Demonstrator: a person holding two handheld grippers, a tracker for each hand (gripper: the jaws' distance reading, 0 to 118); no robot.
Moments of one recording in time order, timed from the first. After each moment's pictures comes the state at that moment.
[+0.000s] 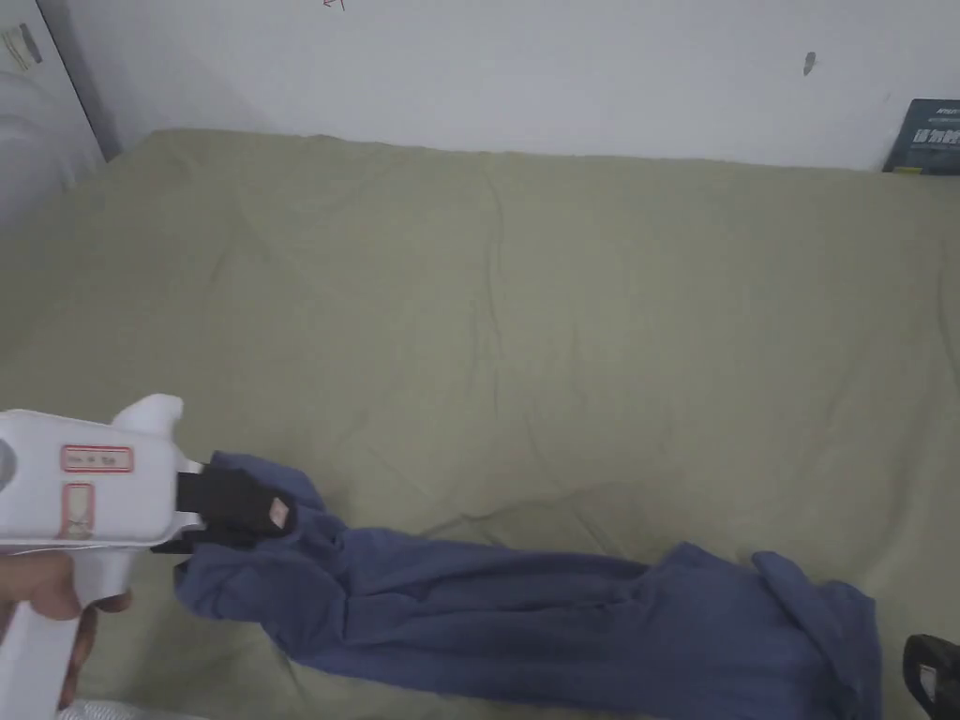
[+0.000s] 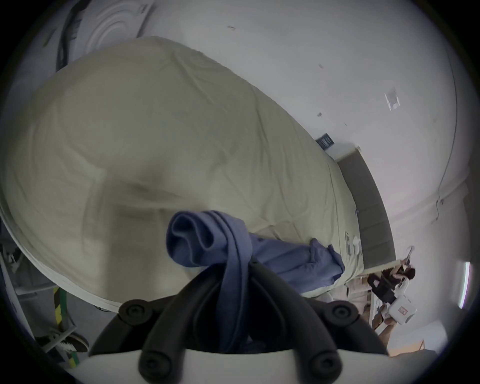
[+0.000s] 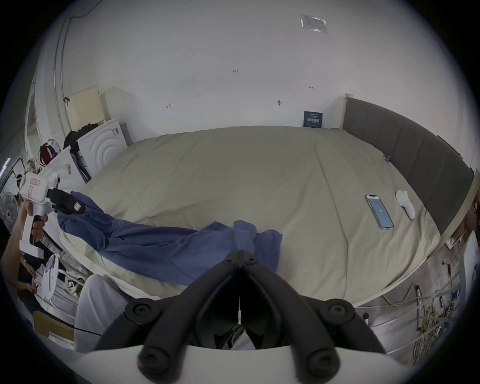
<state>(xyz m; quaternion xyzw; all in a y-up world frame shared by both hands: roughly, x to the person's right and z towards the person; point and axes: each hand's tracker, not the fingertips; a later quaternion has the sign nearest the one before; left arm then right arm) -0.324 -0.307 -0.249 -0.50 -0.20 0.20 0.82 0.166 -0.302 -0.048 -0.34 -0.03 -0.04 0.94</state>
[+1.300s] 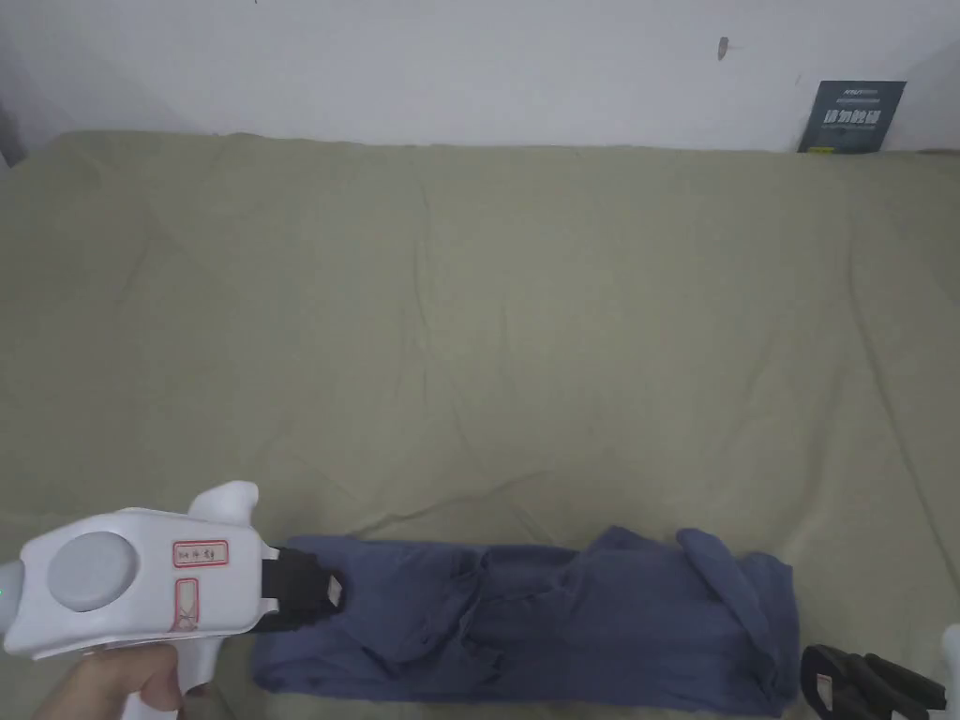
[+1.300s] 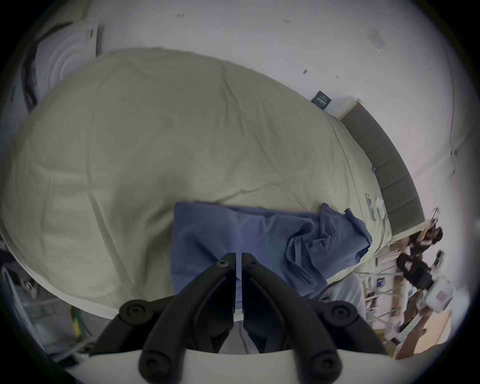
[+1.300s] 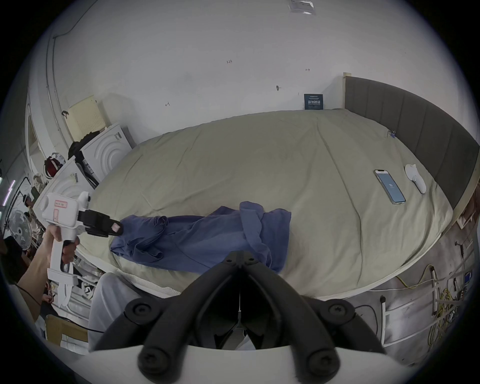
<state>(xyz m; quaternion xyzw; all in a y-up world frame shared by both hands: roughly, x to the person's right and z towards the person) -0.242 -0.386 -0.248 -0.54 -0.22 0.21 0.78 0.173 -0.319 -0.038 -0.36 -0.01 -0.10 0.93</state>
